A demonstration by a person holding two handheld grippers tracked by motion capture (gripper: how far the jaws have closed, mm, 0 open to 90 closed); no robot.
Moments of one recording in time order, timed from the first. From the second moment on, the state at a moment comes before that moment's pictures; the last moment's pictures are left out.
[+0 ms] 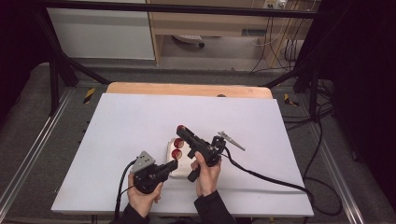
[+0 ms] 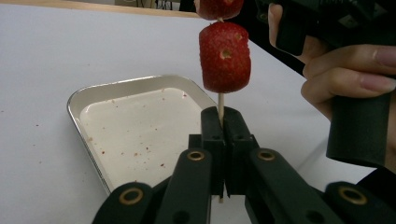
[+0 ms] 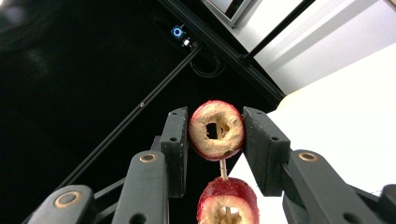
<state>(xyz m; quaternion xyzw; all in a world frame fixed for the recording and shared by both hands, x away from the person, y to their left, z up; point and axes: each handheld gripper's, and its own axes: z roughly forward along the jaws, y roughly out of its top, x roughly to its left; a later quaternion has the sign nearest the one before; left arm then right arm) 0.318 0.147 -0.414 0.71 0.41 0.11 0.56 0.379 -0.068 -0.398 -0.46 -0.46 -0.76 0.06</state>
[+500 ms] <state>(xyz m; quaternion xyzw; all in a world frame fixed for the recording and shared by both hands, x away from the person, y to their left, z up) 0.326 0.162 -0.416 0.73 0.41 0.12 0.54 0.382 -0.085 -0.381 -0.44 -0.56 -0.70 -0.02</state>
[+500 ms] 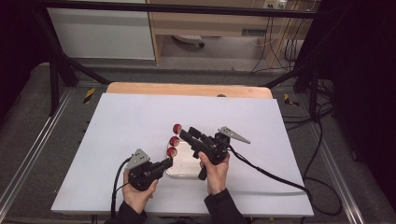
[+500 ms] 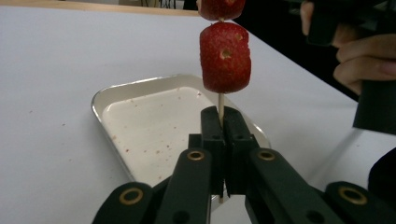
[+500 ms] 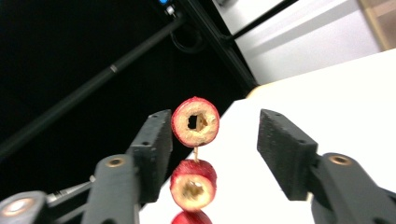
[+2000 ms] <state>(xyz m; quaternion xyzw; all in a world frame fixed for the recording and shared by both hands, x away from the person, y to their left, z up) 0.367 0.169 -0.391 0.81 0.37 0.12 0.43 0.362 -0.239 -0.452 -0.40 -0.81 -0.41 -0.13</state>
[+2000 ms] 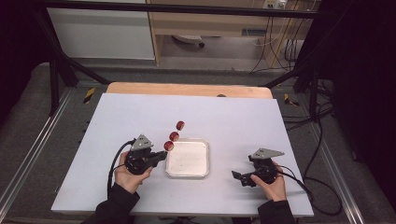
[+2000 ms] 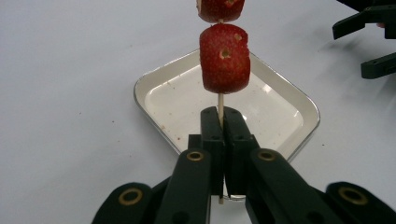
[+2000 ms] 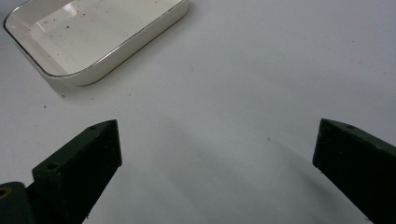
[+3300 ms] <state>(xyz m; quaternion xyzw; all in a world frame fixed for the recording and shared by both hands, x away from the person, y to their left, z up) 0.393 0.112 -0.429 0.87 0.39 0.06 0.28 0.351 -0.255 -0.454 -0.41 -0.80 -0.42 -0.13</state>
